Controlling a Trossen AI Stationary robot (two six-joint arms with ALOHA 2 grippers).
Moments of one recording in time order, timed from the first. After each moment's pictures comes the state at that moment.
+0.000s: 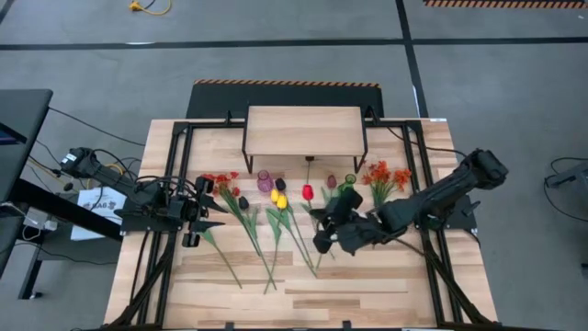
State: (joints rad) left arm -0.43 0.49 0.17 0.57 -0.17 0.29; right arm 0.46 1.52 1.10 -0.28 0.78 0.69
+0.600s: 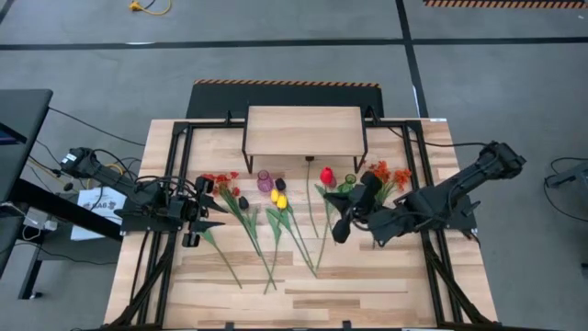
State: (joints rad) left arm -0.43 0.49 0.17 0.57 -0.17 0.29; right arm 0.50 1.31 1.10 -0.29 0.94 0.48
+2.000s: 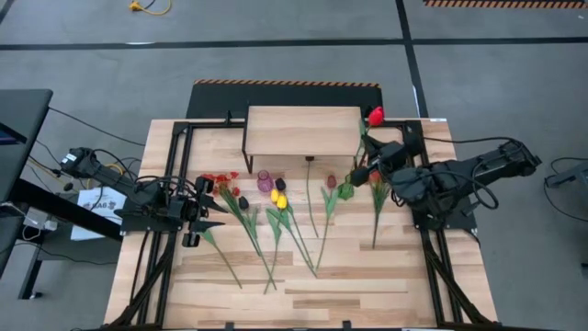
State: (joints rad) left arm -0.43 0.49 0.17 0.57 -0.17 0.30; right arm 0.33 1.11 1.10 -0.36 1.33 0.18
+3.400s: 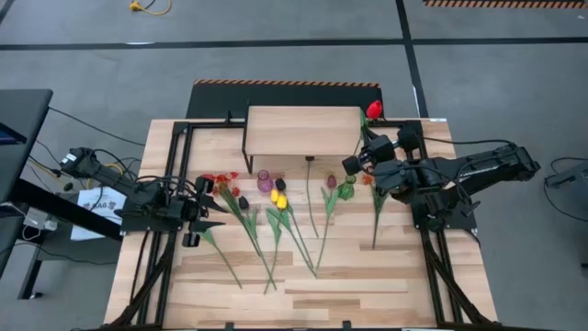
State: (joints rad) left arm -0.43 0.49 0.17 0.57 -0.17 0.30; right arm 0.21 1.16 1.08 -0.36 1.36 0.12
